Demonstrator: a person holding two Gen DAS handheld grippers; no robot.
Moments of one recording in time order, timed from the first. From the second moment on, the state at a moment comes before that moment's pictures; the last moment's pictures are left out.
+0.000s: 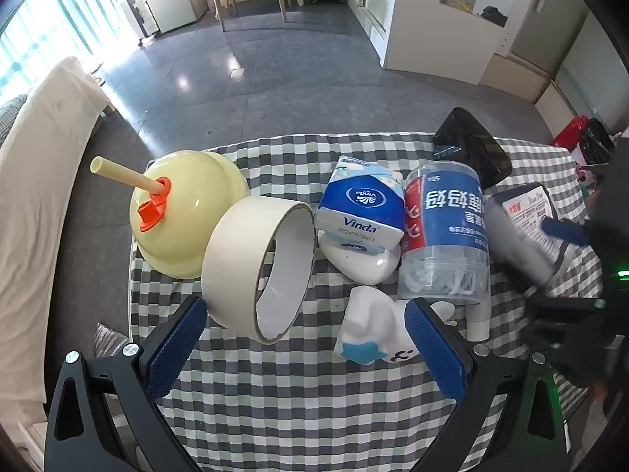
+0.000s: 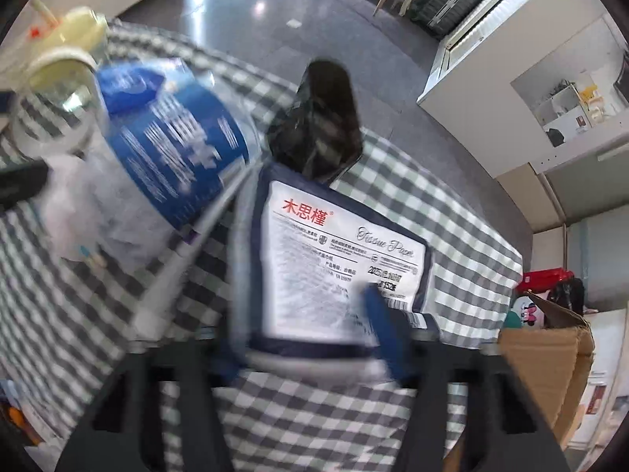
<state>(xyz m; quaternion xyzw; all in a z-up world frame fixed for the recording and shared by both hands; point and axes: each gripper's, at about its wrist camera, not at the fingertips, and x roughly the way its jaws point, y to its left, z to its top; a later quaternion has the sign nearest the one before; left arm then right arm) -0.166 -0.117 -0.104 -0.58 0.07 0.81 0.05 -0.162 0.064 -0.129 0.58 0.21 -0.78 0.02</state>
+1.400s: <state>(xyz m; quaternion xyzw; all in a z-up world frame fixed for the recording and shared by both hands) -0.153 -0.136 -0.066 -0.54 0.05 0.84 0.02 -0.110 0.125 -0.050 0.53 0.06 -0.84 0.07</state>
